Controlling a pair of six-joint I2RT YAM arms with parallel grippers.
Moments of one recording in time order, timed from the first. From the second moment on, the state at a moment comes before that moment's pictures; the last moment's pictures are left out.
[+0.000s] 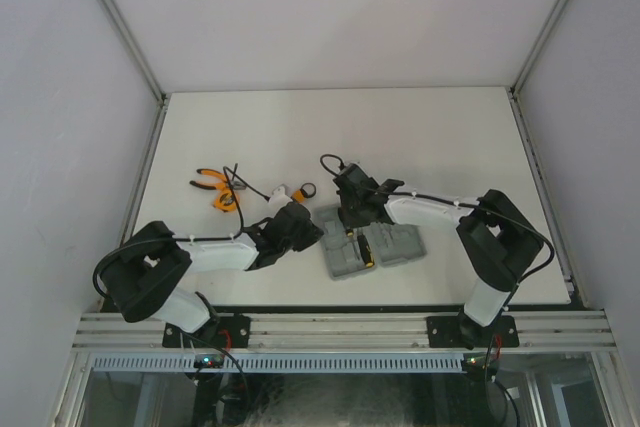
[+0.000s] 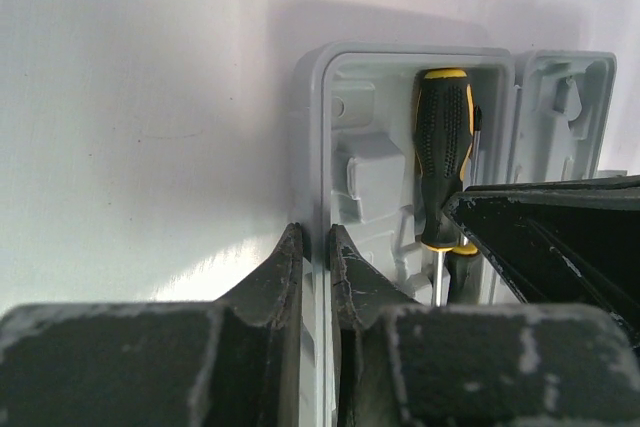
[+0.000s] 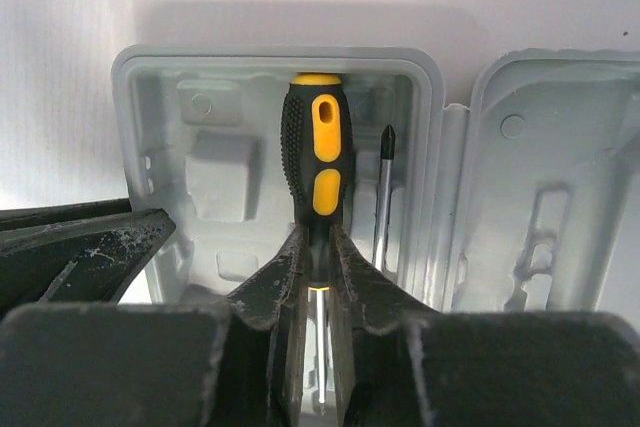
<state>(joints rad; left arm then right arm) -0.86 1.47 0.54 0.16 -0.26 -1.20 0.79 1.71 1.05 -0.40 0.11 0.56</state>
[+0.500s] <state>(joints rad) -0.86 1.47 0.54 0.16 -0.26 -1.20 0.80 1.72 1.07 -0.39 0.16 0.53</state>
